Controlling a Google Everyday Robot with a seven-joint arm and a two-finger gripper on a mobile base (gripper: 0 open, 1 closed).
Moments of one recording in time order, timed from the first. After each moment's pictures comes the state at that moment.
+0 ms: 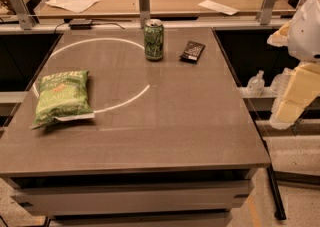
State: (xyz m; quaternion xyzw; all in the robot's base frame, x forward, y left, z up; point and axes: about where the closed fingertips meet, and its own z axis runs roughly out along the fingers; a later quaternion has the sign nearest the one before) arm 0.438 -0.217 0.976 -0.60 0.78 -0.03 0.16
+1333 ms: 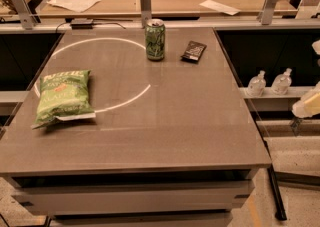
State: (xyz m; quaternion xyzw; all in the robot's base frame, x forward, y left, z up) arm 0.460 -0.287 0.965 -0.46 0.80 0.10 0.36
